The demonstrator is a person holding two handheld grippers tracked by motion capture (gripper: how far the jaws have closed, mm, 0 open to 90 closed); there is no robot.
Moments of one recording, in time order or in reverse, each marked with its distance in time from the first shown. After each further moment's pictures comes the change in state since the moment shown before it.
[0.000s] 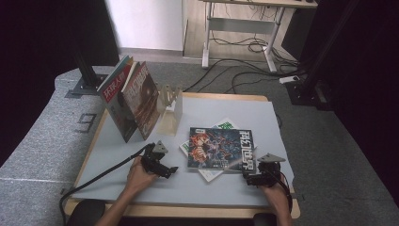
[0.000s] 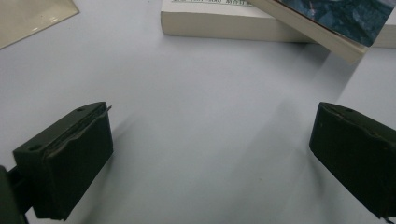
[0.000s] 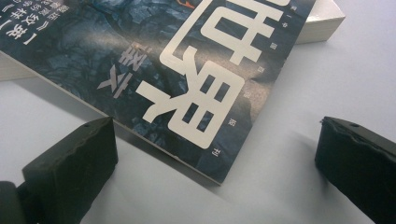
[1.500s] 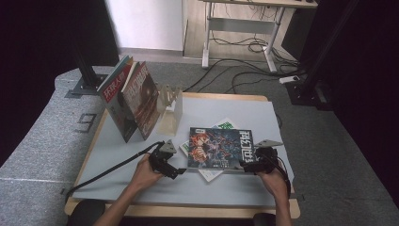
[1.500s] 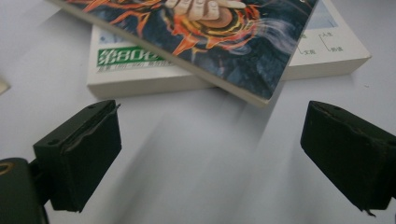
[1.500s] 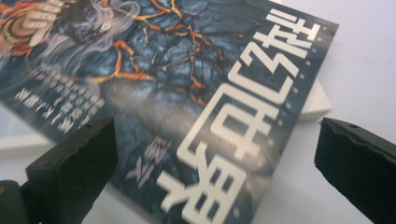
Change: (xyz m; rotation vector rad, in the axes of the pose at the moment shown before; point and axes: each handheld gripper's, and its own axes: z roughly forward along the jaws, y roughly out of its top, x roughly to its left) left arm -0.022 0.033 -0.001 -0.014 -0.125 0.150; right arm 0.000 0.056 -0.005 0.004 0.039 -0.013
